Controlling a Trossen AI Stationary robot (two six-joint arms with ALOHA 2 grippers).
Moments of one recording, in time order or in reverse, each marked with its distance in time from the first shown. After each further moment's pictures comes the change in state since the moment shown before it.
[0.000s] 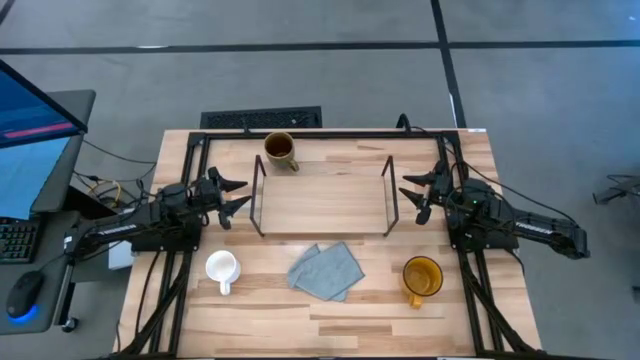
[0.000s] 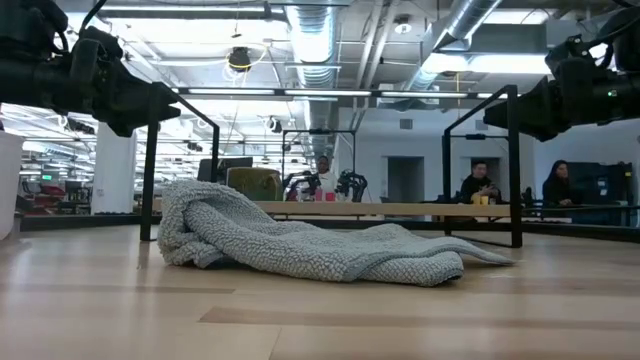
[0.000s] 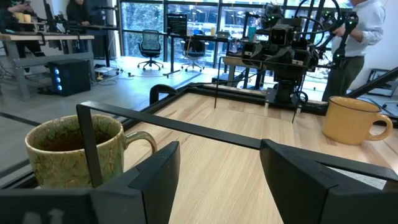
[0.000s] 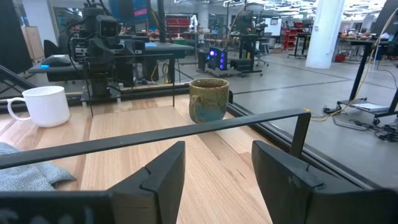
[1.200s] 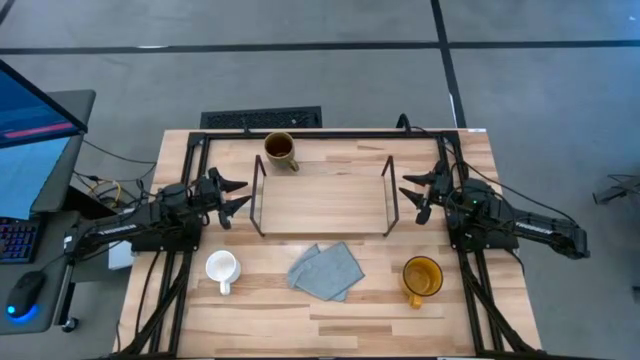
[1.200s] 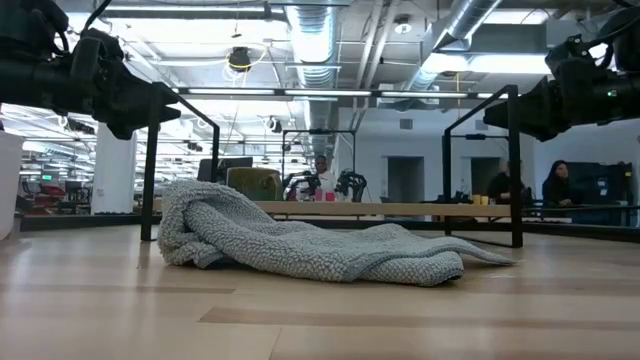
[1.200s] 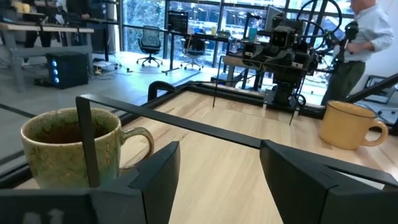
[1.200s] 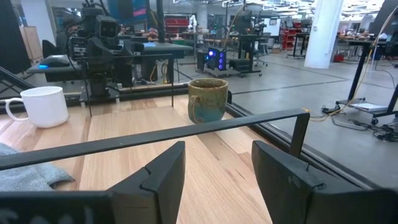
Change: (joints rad) left arm 0.000 0.001 0.000 0.000 -0.008 -0.038; right arm -0.002 0.000 0.000 0.002 0.001 0.000
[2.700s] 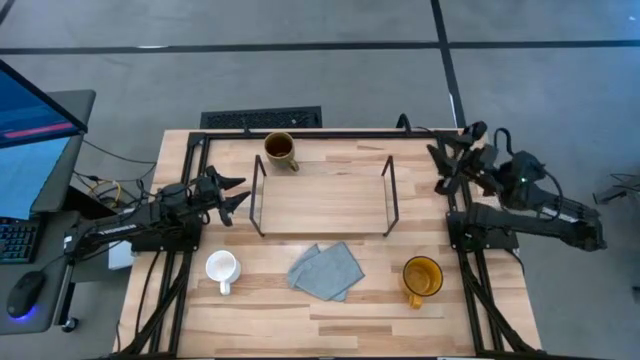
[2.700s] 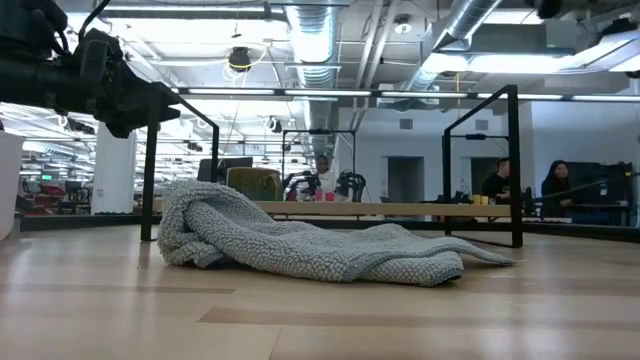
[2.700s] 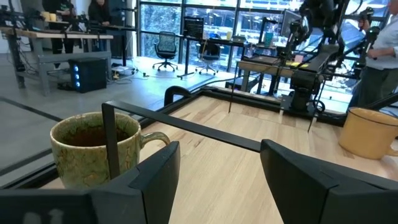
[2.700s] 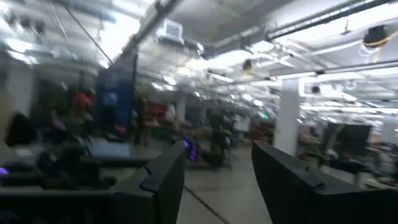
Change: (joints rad) left arm 0.000 0.000 0.000 0.013 -0.068 0.005; right arm 0.000 0.313 0.531 0.189 0.055 -0.203
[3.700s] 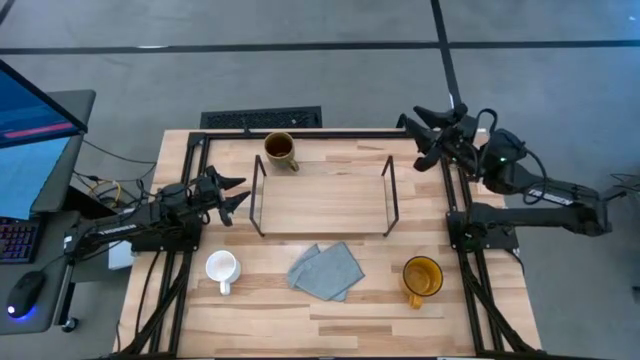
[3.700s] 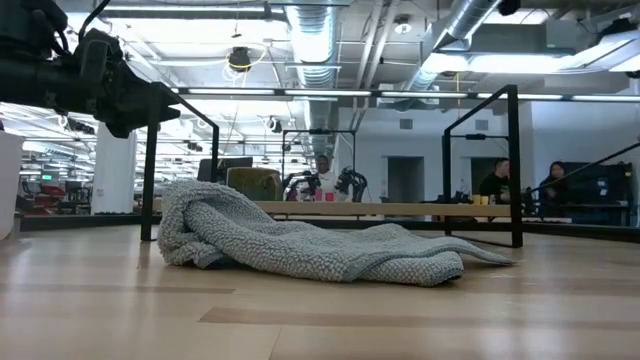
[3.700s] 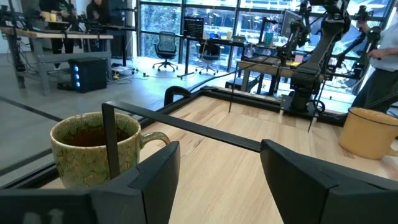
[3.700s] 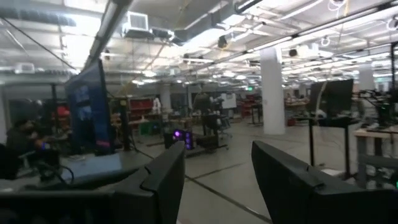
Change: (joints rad) left arm 0.000 0.000 0.000 0.000 0.000 0.000; right arm 0.000 0.344 0.223 0.078 0.124 0.208
